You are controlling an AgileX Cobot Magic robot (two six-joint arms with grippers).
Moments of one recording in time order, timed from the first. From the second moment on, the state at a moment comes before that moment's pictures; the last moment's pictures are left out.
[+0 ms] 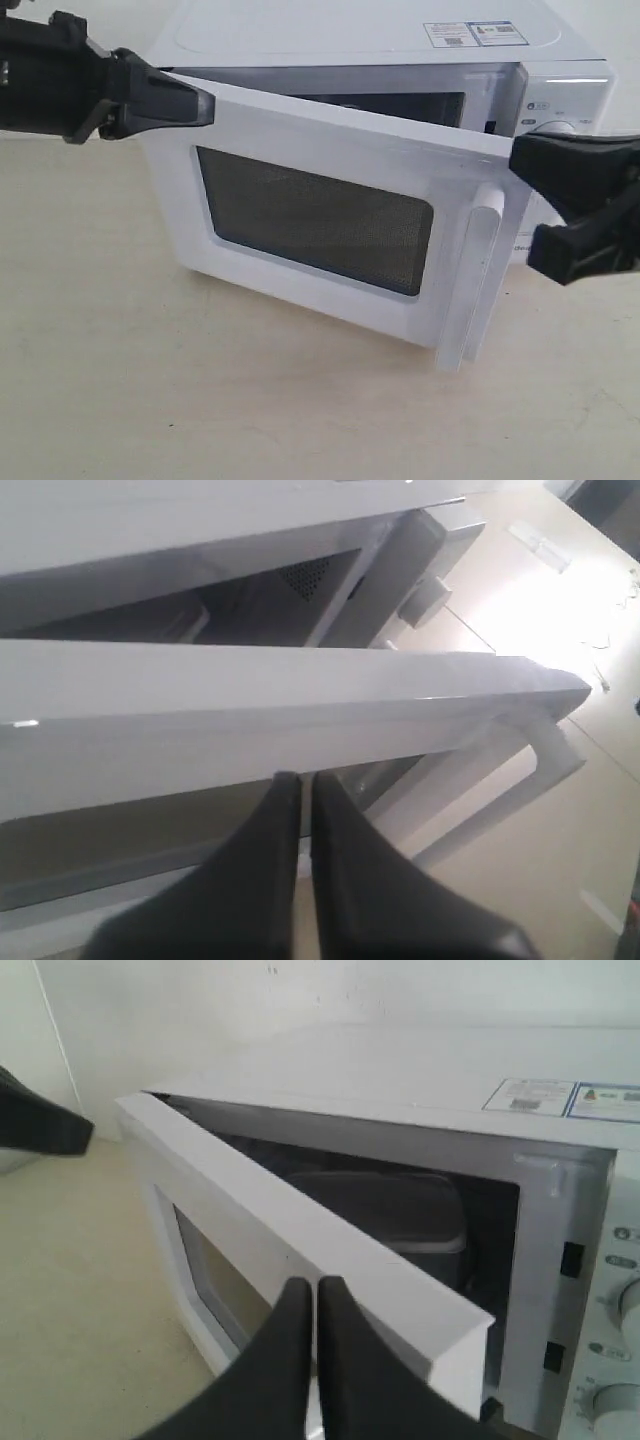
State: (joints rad) left arm -0.22 1.38 -0.93 -1.35 0.76 1.22; right arm 0.52 0.80 -0.38 -0.25 -0.23 0.33
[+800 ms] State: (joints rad) left arm -0.22 0.79 -0.92 -0.37 0.64 0.34; right arm 0.52 1.42 -0.89 -0.51 0.04 0.57
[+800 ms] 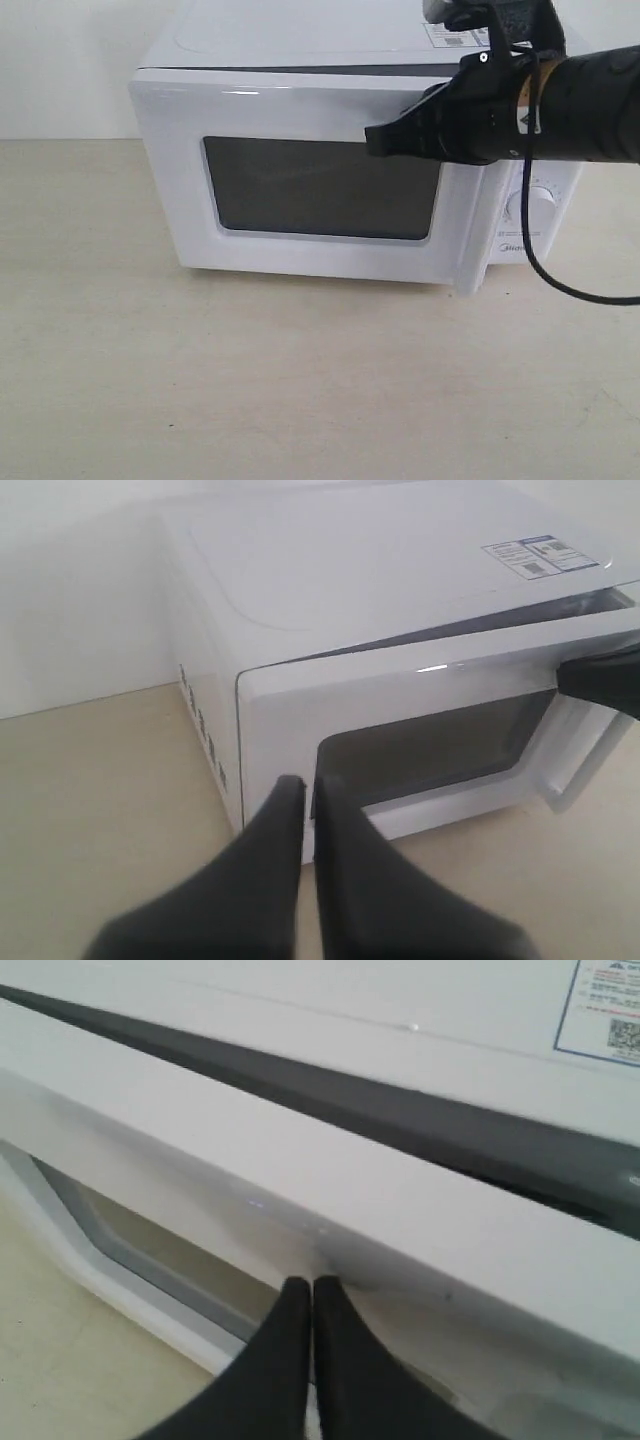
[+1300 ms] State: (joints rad) left arm -0.22 0.54 -0.76 -0.23 0.69 0.16; right arm 0.40 1.45 -0.91 -0.50 0.06 0.58
